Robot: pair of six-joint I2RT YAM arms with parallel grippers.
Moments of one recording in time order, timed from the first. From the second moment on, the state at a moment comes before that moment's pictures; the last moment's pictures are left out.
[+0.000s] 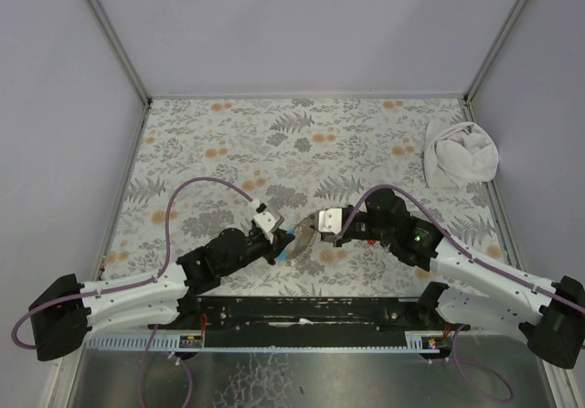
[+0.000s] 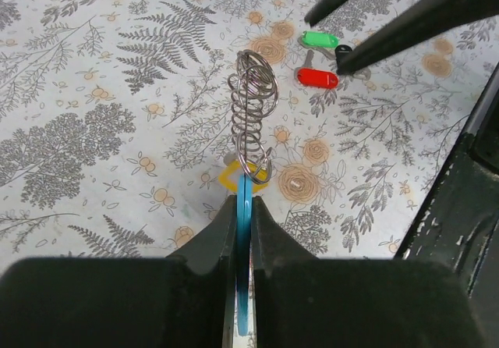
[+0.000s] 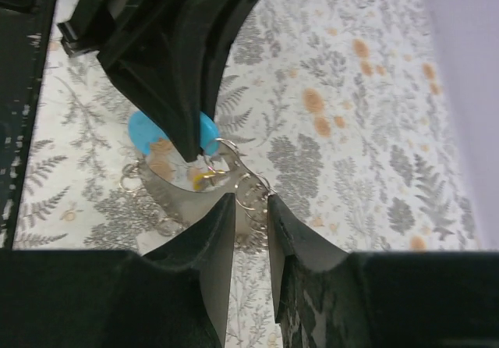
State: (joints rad) left arm -1.05 0.86 0.29 0.34 -0.11 -0.18; right arm 0.88 0.99 0.70 -0.11 -0.44 -0.67
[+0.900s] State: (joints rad) left arm -1.05 0.86 0.29 0.34 -0.11 -0.07; right arm 0.88 1.04 0.78 -0.11 -0.30 -0.22
